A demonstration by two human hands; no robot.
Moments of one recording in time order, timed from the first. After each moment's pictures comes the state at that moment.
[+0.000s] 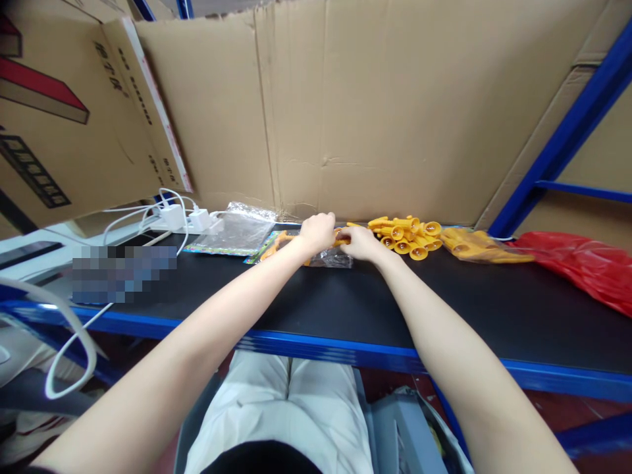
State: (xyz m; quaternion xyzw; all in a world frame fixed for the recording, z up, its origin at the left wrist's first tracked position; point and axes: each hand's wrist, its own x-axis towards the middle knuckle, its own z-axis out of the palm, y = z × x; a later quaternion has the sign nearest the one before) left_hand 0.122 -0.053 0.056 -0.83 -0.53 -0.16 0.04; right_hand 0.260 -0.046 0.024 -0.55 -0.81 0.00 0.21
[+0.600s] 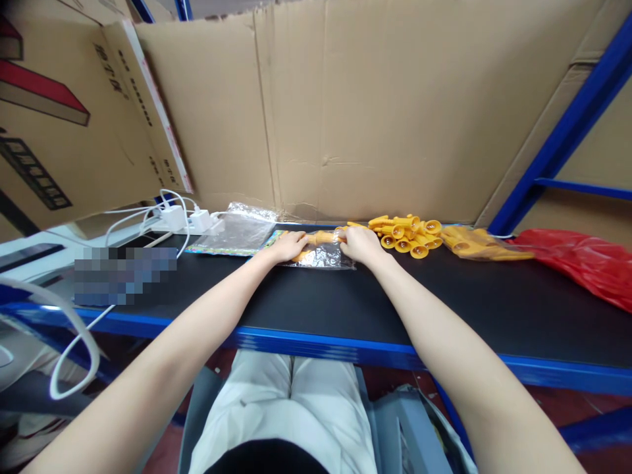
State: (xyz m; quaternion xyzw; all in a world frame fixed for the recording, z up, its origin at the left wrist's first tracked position) left_hand 0.045 -0.006 -0.008 -0.83 -0.53 -0.14 -0.07; right_hand 0.248 -0.056 0.026 -0.62 -0.77 -0.15 0.08
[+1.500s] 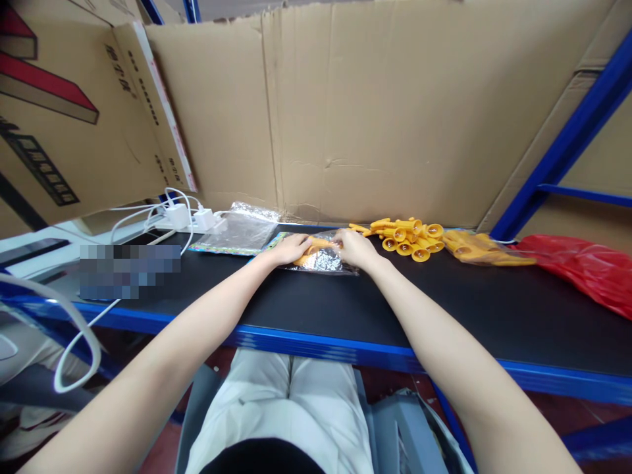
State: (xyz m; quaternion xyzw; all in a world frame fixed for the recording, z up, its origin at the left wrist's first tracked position) left_hand 0.046 -0.019 -0.003 -0.83 -0.52 -0.16 -0.08; right_hand 0.241 -0.054 0.019 -0.54 -0.82 -0.04 0.20
